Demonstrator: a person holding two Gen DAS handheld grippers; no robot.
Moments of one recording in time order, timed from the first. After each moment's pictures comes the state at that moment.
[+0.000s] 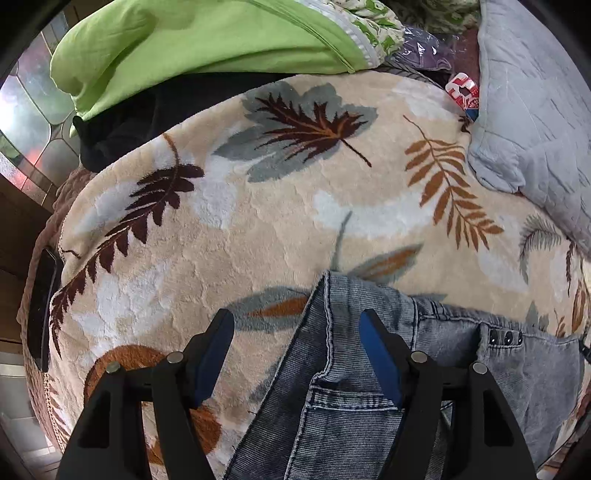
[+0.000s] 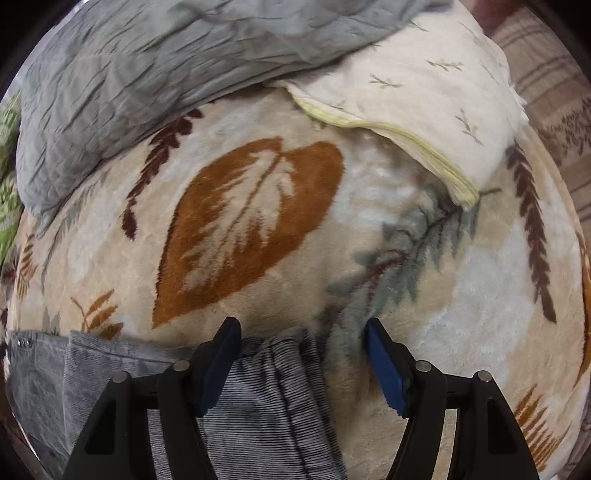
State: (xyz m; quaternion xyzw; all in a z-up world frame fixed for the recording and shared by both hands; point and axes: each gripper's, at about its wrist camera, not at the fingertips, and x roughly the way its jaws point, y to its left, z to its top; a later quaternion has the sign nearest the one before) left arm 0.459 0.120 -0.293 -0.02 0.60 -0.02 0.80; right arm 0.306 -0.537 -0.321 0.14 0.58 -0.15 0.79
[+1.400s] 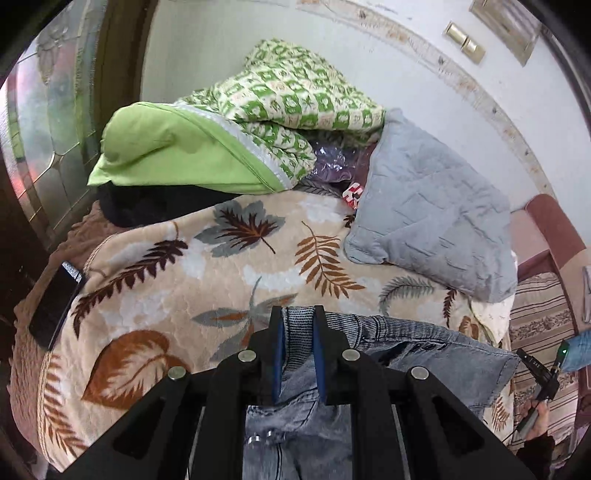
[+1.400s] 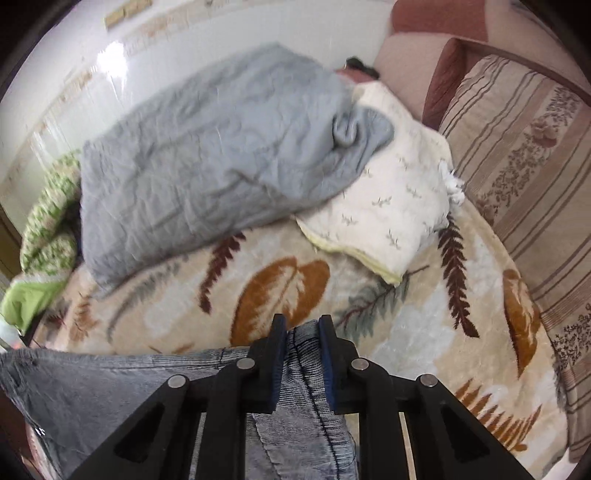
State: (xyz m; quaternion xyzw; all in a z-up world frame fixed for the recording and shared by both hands) left arm 0.345 0.146 -0.142 -0.14 0.43 -0.13 0.88; right arm 0.221 -0.520 -0.188 0.18 0.38 -0.18 0.89
